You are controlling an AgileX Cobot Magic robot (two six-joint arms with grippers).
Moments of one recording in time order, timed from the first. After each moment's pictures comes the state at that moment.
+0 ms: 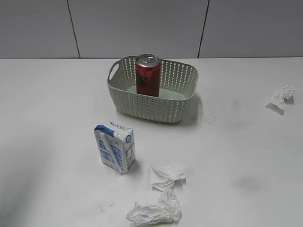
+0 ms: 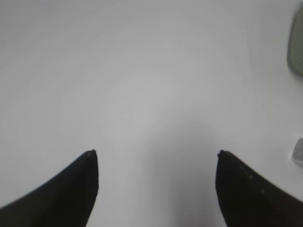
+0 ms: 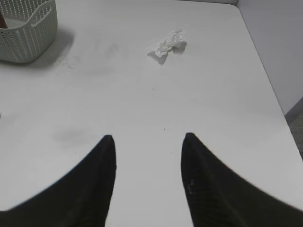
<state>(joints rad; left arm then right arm) -0.07 1.32 -1.29 -0.07 1.13 0.04 0.07 -0.01 -0.50 0.02 1.04 -0.04</state>
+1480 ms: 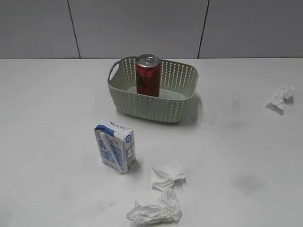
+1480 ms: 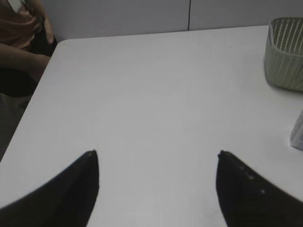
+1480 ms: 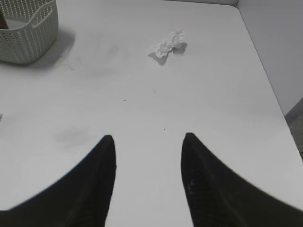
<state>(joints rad) -0.07 0.01 -0.51 -0.03 1.03 0.04 0.07 -0.01 -0.50 0.02 1.04 -0.04</state>
